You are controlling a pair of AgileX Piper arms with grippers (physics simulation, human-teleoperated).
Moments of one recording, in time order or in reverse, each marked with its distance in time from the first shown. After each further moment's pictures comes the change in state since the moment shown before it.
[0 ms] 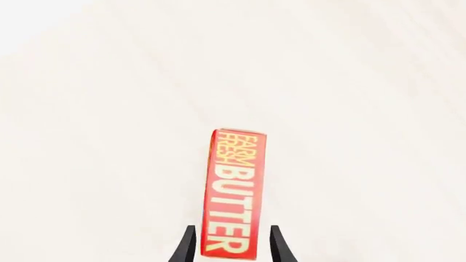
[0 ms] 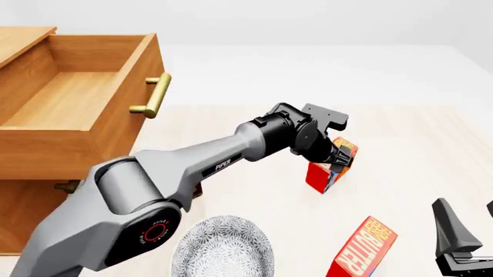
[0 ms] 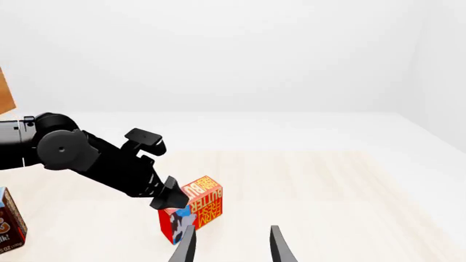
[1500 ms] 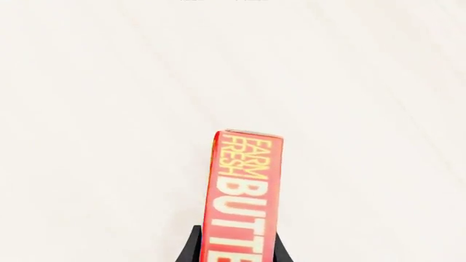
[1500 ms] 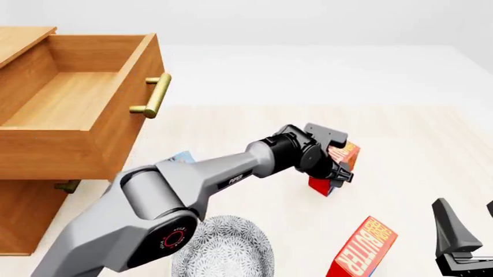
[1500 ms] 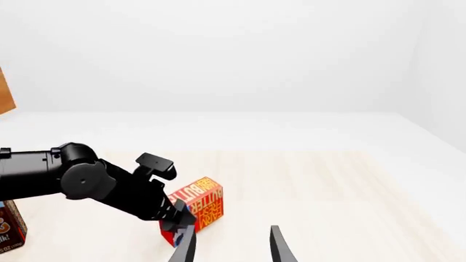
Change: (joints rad) left arm -0.018 0.096 -0.003 -0.067 -0.071; right arm 0.000 0.000 0.000 0.000 0.000
